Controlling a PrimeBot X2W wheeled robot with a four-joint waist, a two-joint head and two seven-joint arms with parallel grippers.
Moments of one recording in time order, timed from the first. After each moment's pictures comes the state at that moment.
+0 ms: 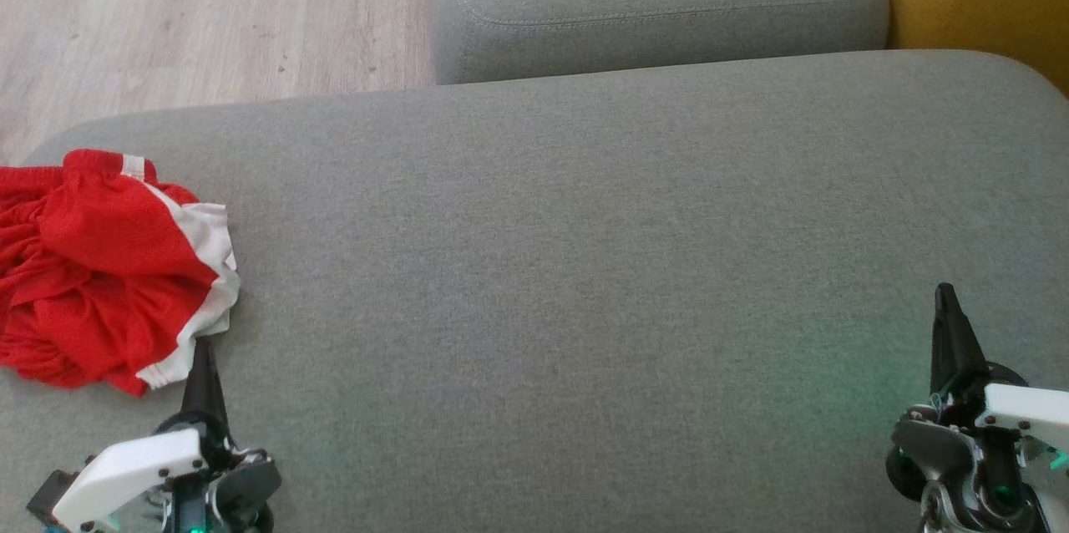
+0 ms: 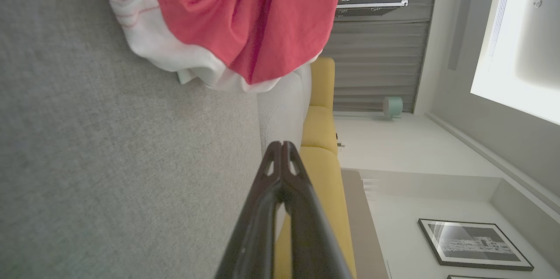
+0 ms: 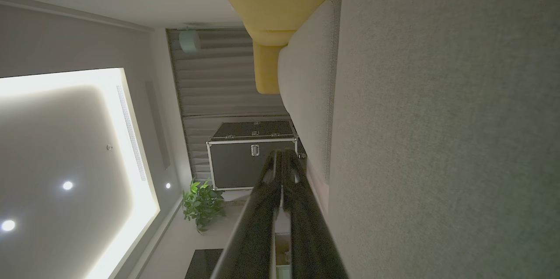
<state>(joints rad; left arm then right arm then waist) -0.06 0.05 0.08 0.27 -1.62 -0.12 0.11 -0.05 -0.05 -0.14 0.28 1.61 0.13 0.11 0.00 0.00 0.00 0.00</state>
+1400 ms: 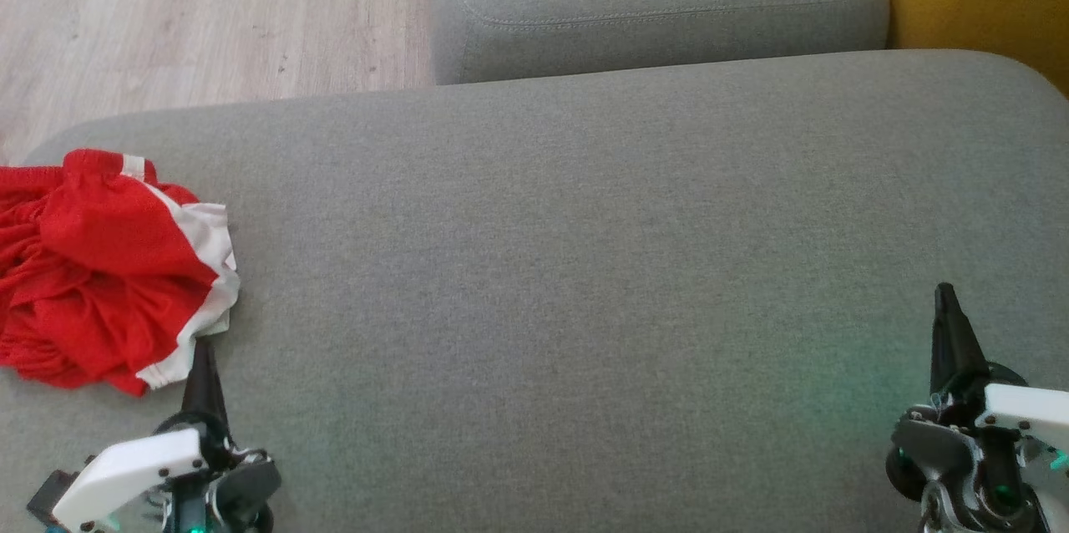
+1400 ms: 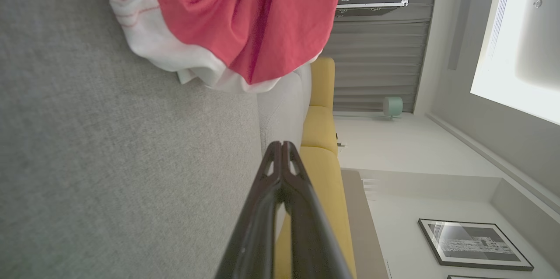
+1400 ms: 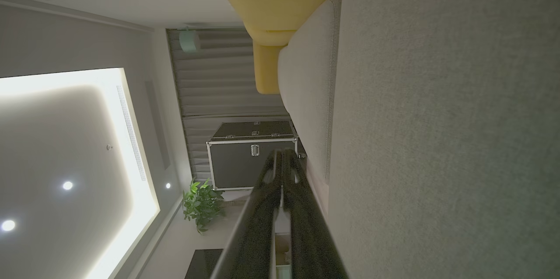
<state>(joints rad) -0.06 0.05 0.08 0.27 -1.62 -0.12 0.11 -0.05 -0.05 -0.14 0.28 1.61 0.13 0.11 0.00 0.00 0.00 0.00</state>
